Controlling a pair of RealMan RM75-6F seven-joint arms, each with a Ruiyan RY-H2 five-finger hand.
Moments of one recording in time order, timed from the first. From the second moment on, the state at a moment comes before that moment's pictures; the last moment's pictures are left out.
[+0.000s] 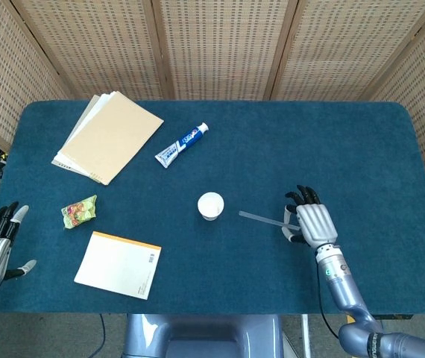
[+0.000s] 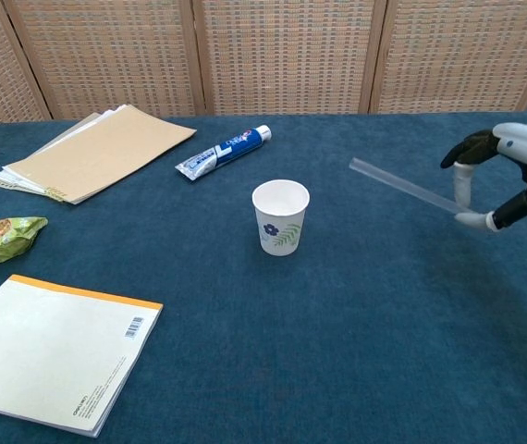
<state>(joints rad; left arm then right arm) -0.11 -1.13 -0.03 -1.65 1.48 1.44 0.19 0.47 -1.46 0.23 -1.59 -1.20 1.11 -0.22</state>
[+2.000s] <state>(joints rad) -0.17 -1.17 -0.03 -1.55 1.38 1.29 0.11 0.82 -1.93 0.51 -1.33 -0.91 1.00 0.21</state>
